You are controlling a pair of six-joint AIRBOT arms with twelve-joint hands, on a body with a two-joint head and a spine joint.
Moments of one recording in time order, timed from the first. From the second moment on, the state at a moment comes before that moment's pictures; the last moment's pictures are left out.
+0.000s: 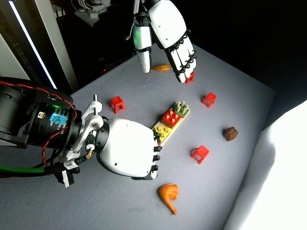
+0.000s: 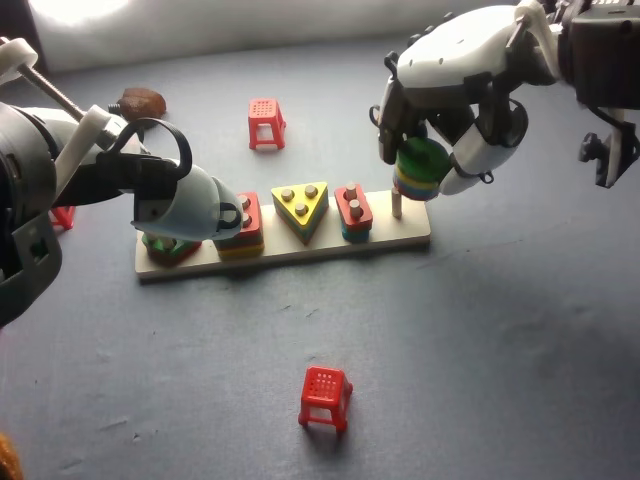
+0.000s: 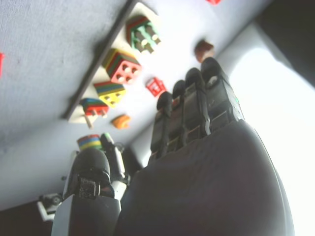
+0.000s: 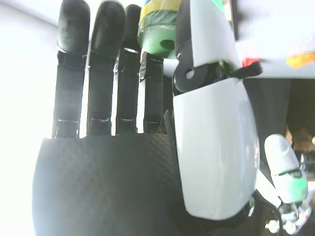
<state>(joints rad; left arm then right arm) 0.08 -0.91 0.56 0.94 1.32 -0.35 -0.16 -1.27 1.32 0.20 -0.12 -1.18</state>
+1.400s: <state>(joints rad) 0.08 -0.91 0.56 0.94 1.33 -0.35 -0.18 -1.35 1.39 0.20 -0.10 -1.23</state>
